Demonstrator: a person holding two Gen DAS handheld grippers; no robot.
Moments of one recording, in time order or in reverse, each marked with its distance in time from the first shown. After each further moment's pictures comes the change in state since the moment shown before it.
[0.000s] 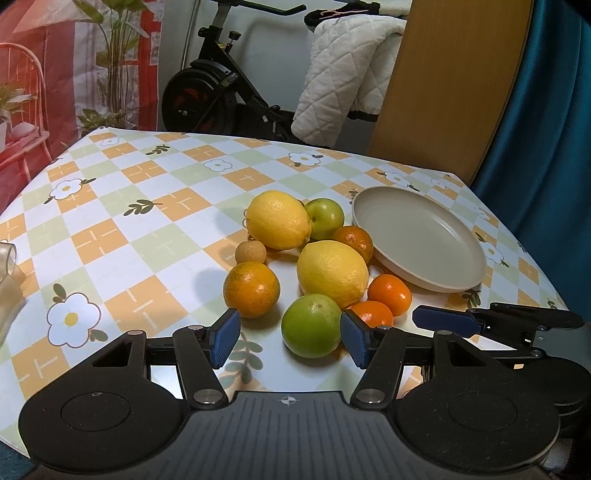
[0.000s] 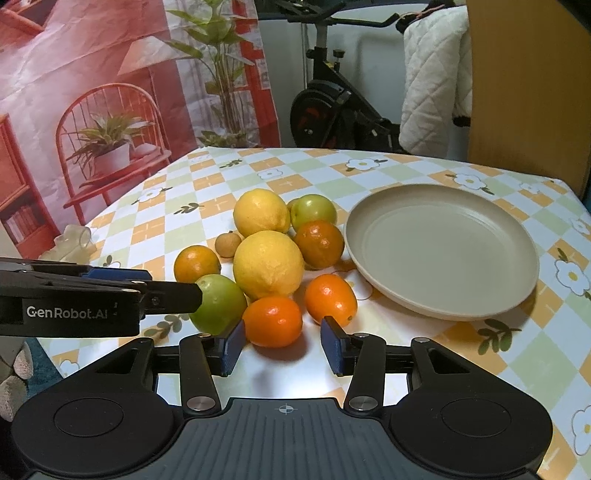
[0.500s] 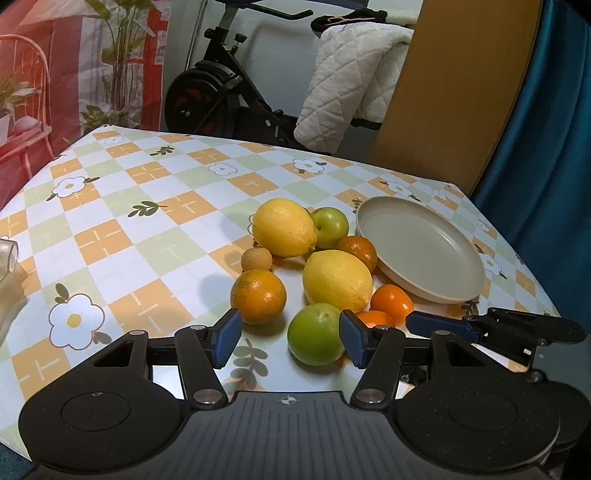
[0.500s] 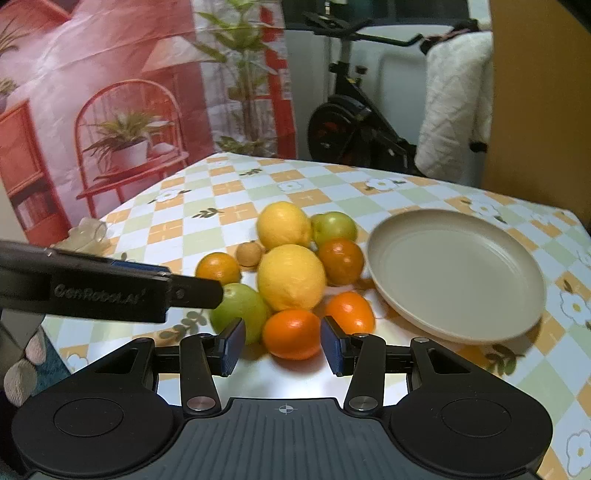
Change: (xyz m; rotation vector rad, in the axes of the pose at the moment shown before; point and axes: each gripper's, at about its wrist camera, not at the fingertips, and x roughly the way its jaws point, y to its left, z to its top) left arm -0.002 0.009 0.003 -0.034 -0.013 -0.015; right arm -0.005 0.020 0.002 -0.100 -0.031 0.021
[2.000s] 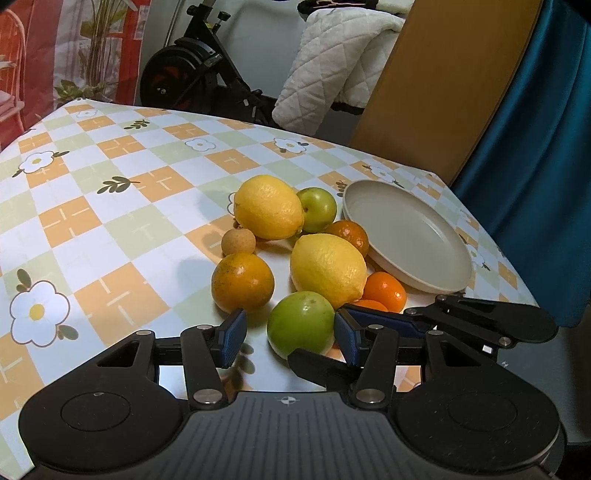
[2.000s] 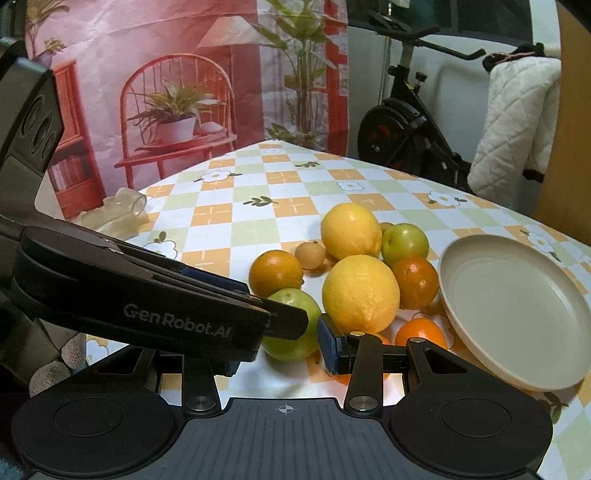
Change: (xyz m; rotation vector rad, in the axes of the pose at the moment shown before) left arm 0.028 0.012 -0.004 -0.022 0.053 -0.116; right arm 0.030 0.030 0.008 -0.118 0.027 0.091
